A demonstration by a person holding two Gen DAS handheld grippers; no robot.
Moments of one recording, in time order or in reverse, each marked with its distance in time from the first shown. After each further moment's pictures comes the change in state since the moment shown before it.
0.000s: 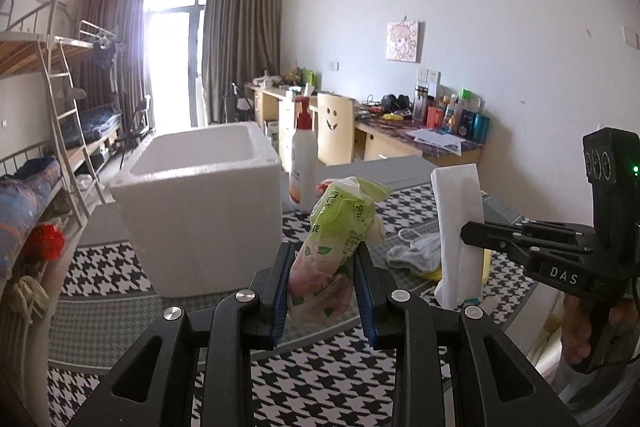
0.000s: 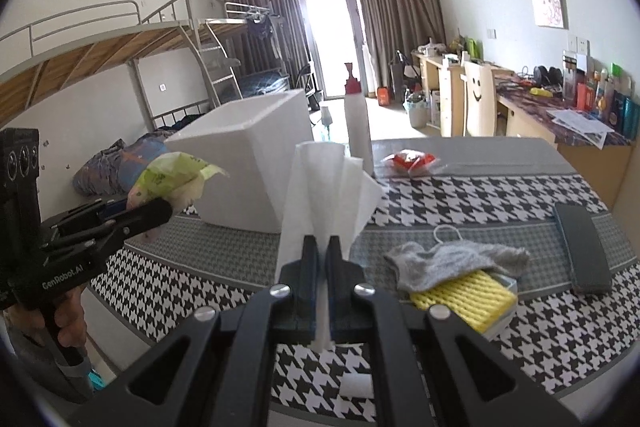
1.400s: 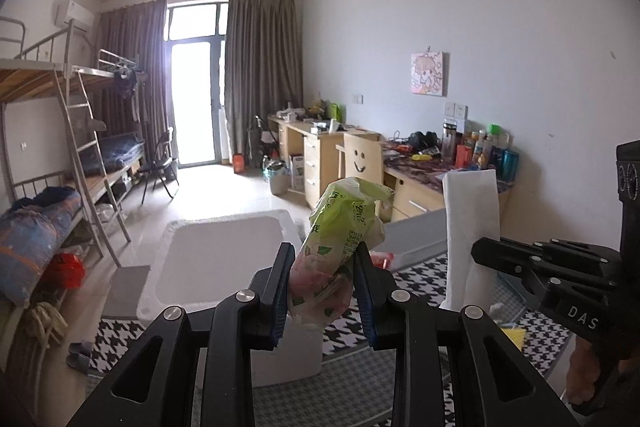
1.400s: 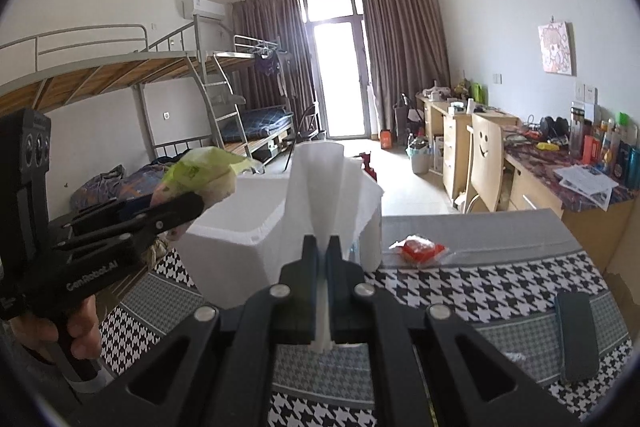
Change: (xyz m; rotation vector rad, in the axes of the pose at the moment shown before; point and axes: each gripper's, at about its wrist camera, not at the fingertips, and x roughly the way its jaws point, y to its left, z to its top) left arm 0.029 0.015 0.079 0.012 -0.111 0.102; right arm 0.015 0.017 0.080 -0.051 -0.141 -0.005
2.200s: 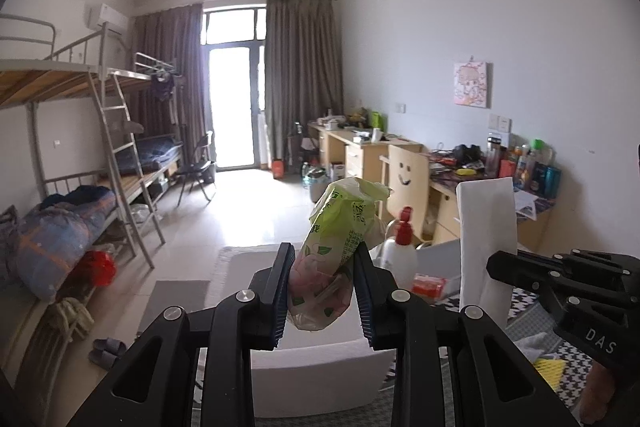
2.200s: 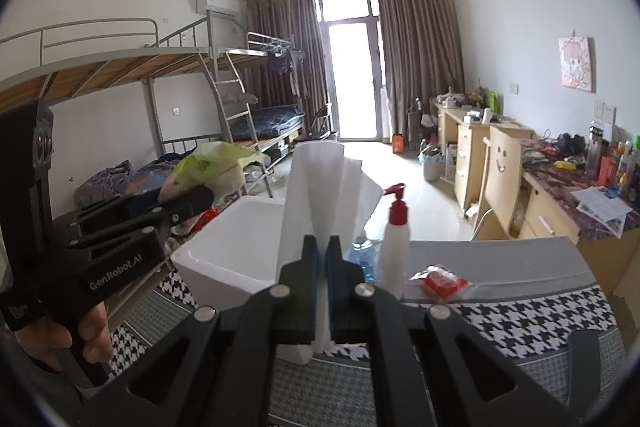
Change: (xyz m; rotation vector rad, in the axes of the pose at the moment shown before) left arm 0.020 0.036 0.019 -0.038 -0.016 0.157; right arm 0.041 0.023 0.035 -0.041 0.028 0.051
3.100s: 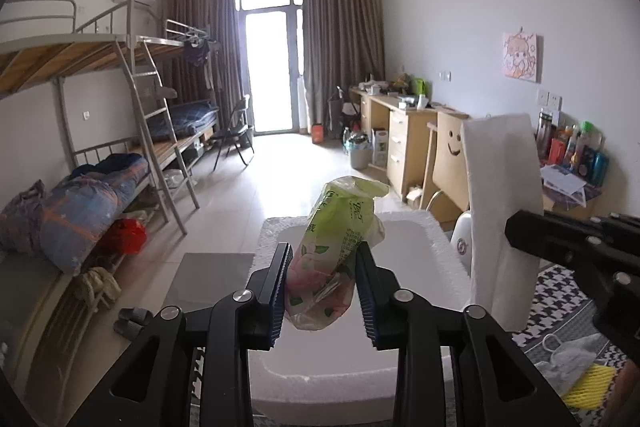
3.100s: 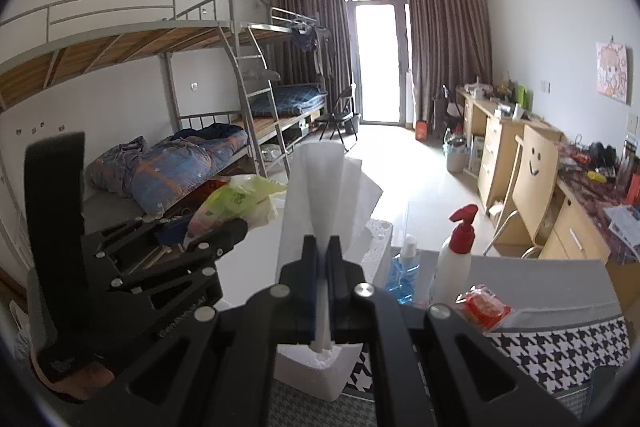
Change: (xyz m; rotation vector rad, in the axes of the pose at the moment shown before) left arm 0.062 0.028 -0.013 -0.029 0.143 0.131; right arm 0.066 0.028 0.028 -0.048 0.083 0.046
